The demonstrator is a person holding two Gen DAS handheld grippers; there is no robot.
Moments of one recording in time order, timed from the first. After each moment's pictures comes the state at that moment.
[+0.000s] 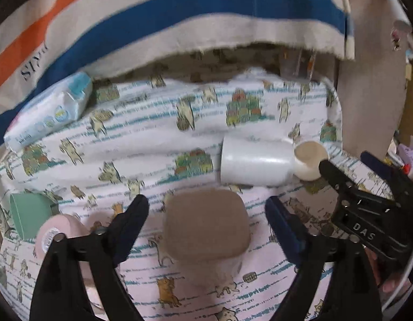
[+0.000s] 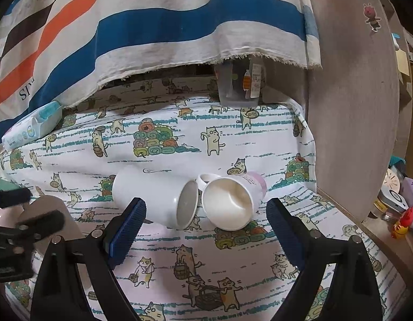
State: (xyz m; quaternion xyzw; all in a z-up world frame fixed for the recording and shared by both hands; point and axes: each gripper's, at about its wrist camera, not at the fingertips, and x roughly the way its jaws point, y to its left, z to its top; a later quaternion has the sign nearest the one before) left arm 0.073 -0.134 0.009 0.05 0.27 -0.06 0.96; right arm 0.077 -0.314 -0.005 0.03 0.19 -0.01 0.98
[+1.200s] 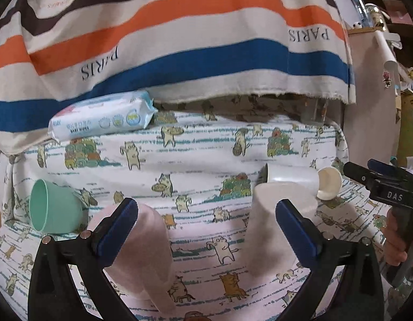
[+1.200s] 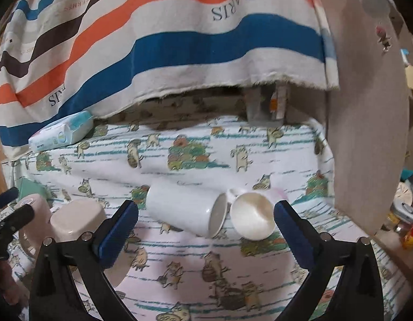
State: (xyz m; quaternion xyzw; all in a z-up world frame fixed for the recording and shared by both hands) left arm 0.019 -0.041 -0.016 0.01 0.13 -0.04 0.99; right arm 0.054 -0.294 0.003 0.02 0.14 0.06 0.99
